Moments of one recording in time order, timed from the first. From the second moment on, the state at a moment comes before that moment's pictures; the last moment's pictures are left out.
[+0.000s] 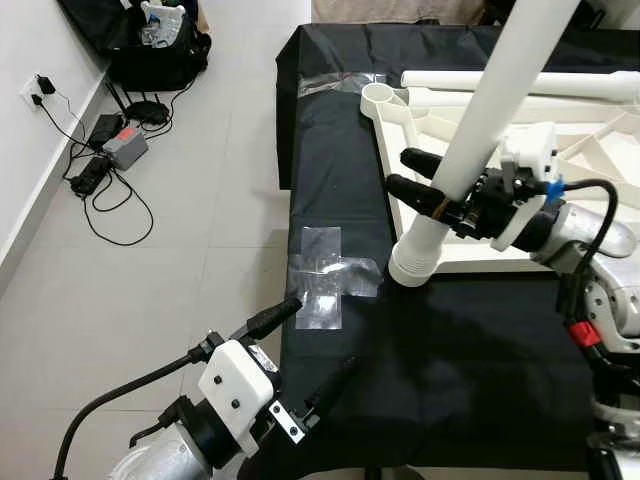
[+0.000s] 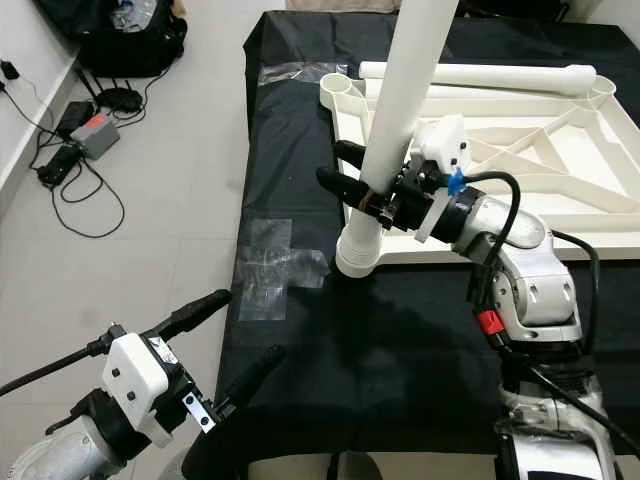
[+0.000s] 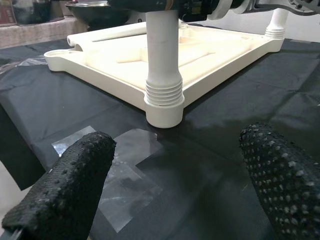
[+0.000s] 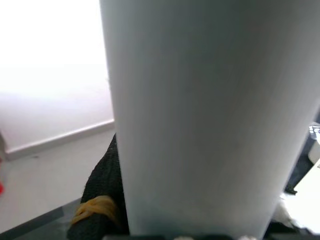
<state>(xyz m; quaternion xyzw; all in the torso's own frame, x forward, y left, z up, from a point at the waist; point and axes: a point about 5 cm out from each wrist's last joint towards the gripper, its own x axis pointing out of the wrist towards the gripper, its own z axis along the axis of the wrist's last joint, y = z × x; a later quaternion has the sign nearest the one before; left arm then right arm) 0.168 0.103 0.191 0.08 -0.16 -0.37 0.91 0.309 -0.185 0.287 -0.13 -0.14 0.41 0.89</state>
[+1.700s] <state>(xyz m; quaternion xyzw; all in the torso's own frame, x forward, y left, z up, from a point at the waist) 0.174 0.105 0.188 0.09 -0.15 -0.36 0.92 0.282 -0.147 0.275 -0.07 -0.14 0.13 0.98</state>
